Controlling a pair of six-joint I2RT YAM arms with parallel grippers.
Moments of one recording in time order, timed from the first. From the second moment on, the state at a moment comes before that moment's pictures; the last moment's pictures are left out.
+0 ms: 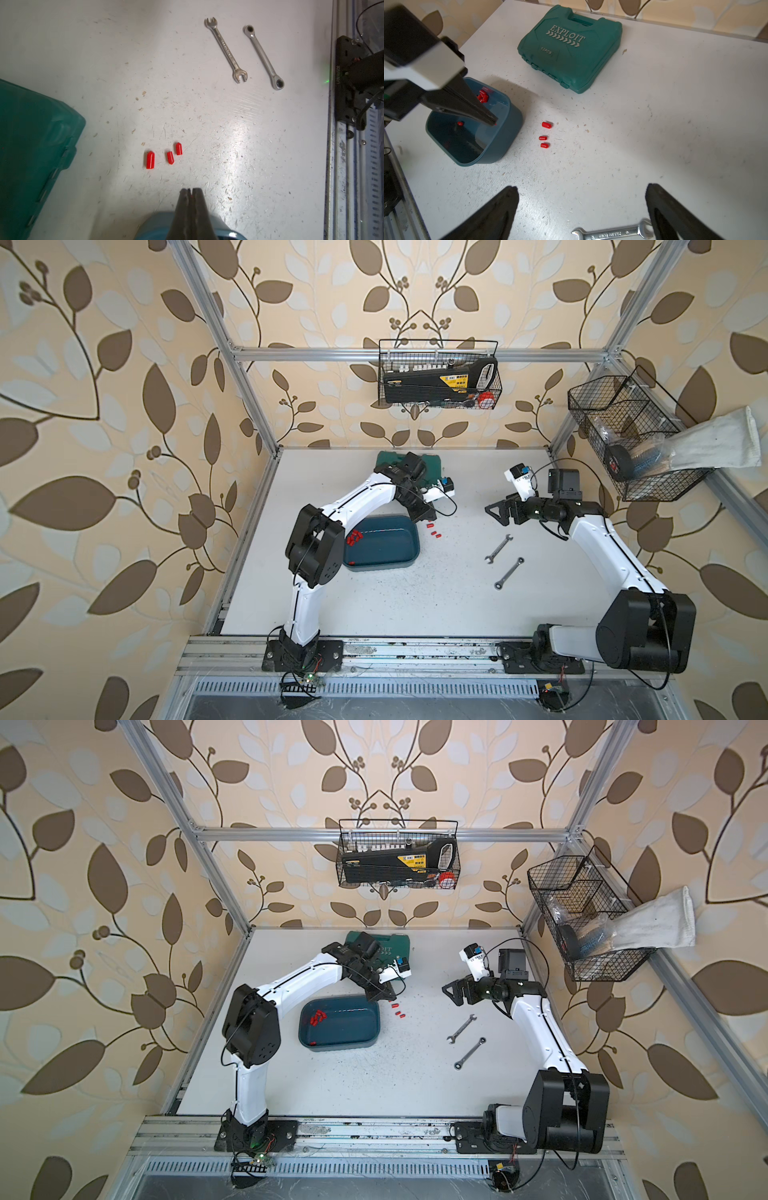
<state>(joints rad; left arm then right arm) -0.67 2.06 1.78 -0.86 0.51 0.53 -0.11 1.33 1.03 -0.56 -0.59 -0.28</state>
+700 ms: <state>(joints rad) -0.68 2.35 1.96 -0.85 0.40 0.50 -0.12 1.32 1.02 -0.54 -0.57 -0.25</state>
